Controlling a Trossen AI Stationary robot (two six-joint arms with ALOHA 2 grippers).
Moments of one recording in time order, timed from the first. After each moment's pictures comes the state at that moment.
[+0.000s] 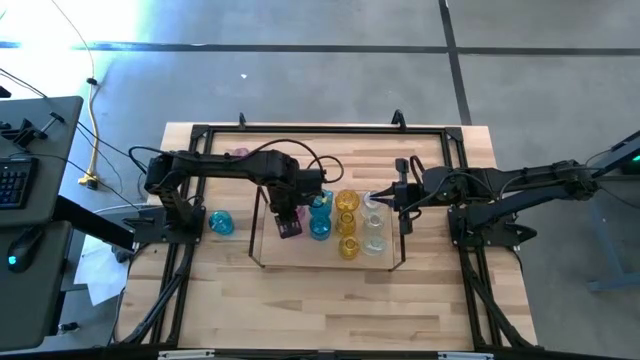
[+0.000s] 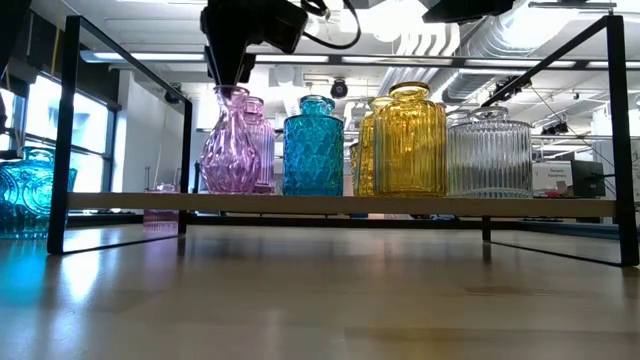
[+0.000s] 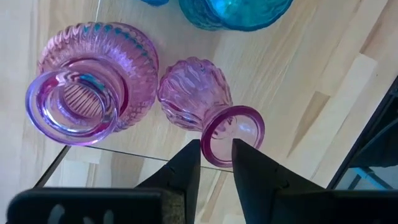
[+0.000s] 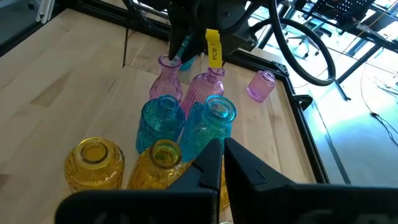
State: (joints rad) left arm 0.03 1.81 1.68 -1.38 0.20 -0.27; right arm 0.11 0.97 0.87 -0.33 0.19 -0.29
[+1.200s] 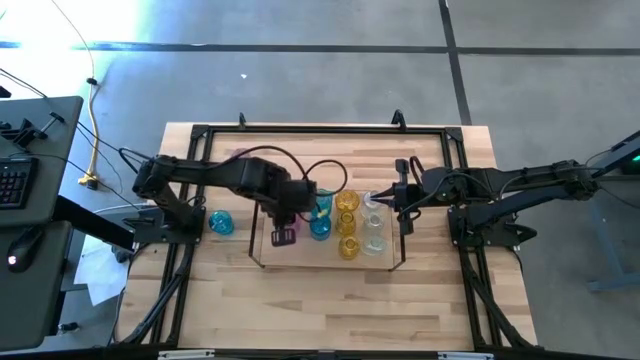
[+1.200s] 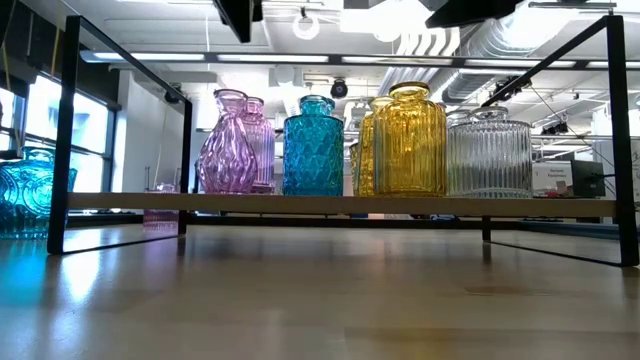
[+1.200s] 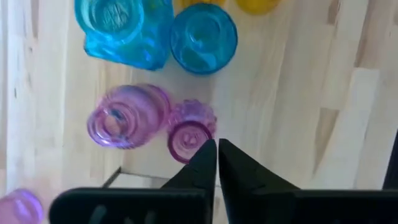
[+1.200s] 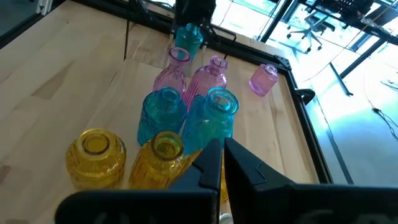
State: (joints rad) left arm -0.11 1.74 1.81 -1.39 -0.05 -0.22; right arm 0.11 0.97 0.87 -0.35 0.19 -0.29
